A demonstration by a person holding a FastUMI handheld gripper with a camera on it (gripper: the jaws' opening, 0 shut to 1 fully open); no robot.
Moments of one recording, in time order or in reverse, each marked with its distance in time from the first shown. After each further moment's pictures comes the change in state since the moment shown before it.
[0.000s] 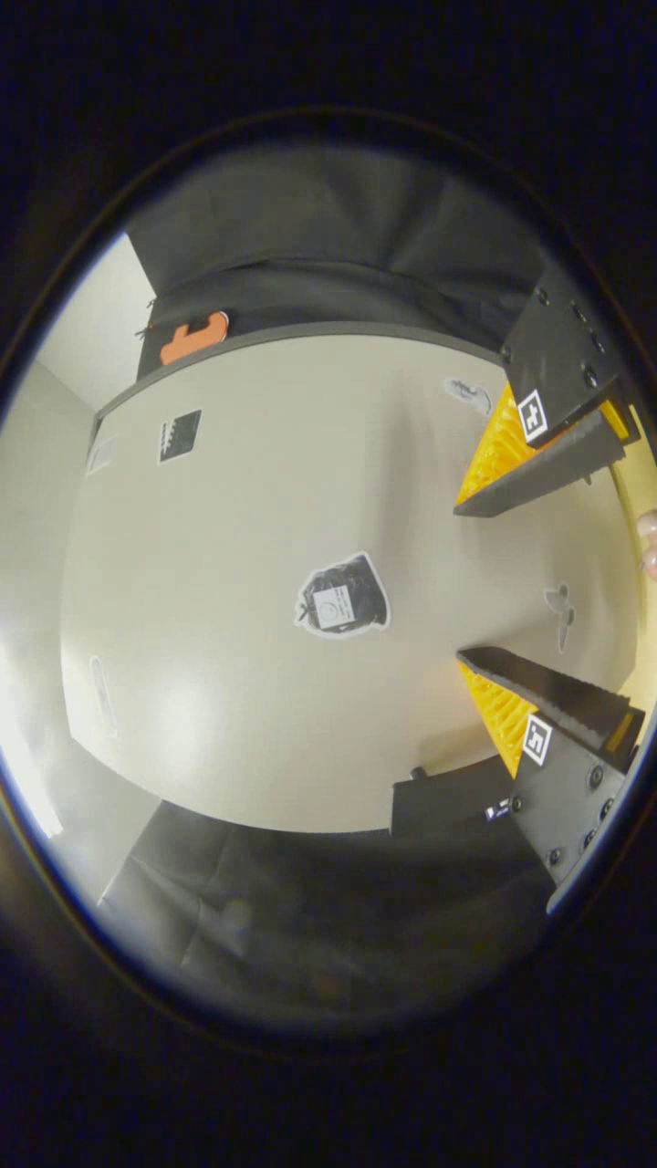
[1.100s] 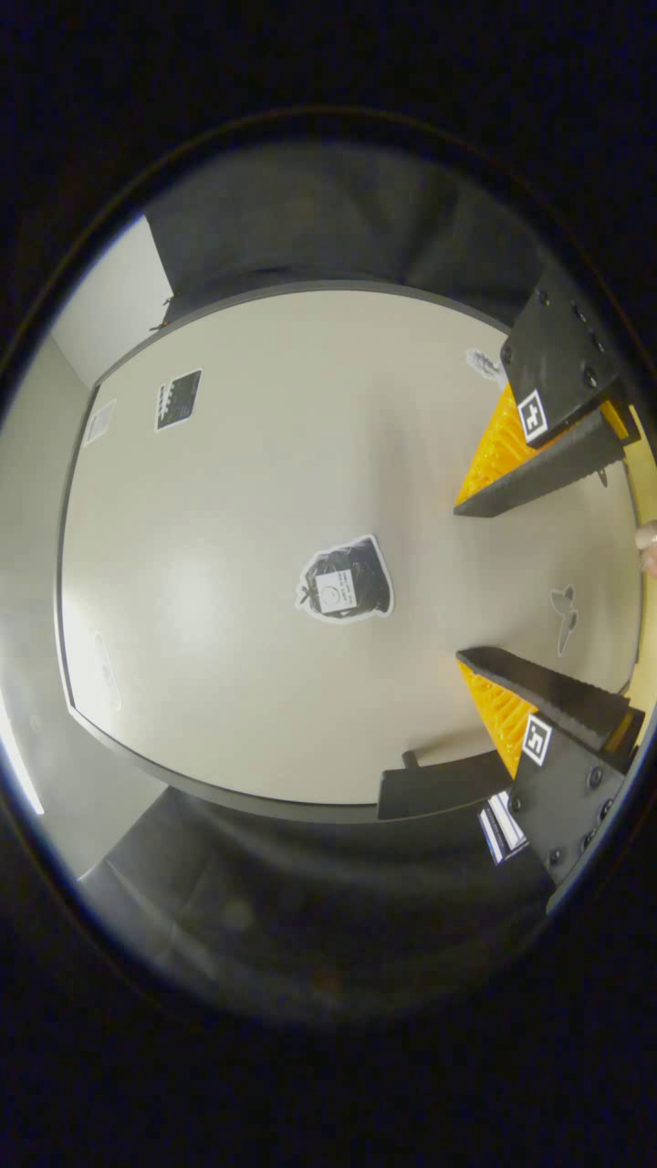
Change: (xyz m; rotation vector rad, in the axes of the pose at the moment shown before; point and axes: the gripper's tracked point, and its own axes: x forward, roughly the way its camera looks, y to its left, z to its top) arm -0.001 0.010 0.000 -0.036 -0.027 -0.064
